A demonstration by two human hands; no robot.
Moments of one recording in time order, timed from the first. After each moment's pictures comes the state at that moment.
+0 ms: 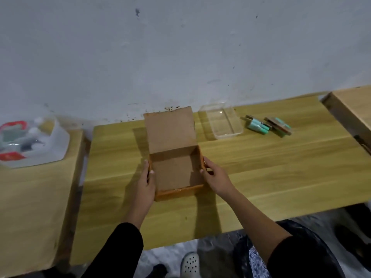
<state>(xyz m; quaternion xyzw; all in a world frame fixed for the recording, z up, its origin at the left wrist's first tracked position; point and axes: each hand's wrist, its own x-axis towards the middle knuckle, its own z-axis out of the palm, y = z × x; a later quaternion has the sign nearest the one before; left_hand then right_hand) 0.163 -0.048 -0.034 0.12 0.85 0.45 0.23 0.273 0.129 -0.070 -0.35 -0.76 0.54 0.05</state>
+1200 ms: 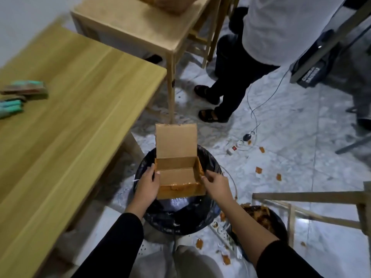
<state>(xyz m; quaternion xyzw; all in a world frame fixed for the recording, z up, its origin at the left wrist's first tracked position) 0.536 0.150 -0.196 0.51 0.69 0.10 0.50 0.745 0.109 -0.178 -0.80 -0.41 0.41 0.15</state>
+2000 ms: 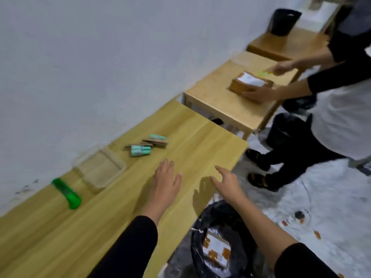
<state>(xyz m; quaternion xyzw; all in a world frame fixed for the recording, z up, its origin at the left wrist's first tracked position) 0.328 0.229 -0.022 0.63 0.72 0.18 0.22 0.522 0.262 -0.026 -0.67 -0.64 0.35 0.13</state>
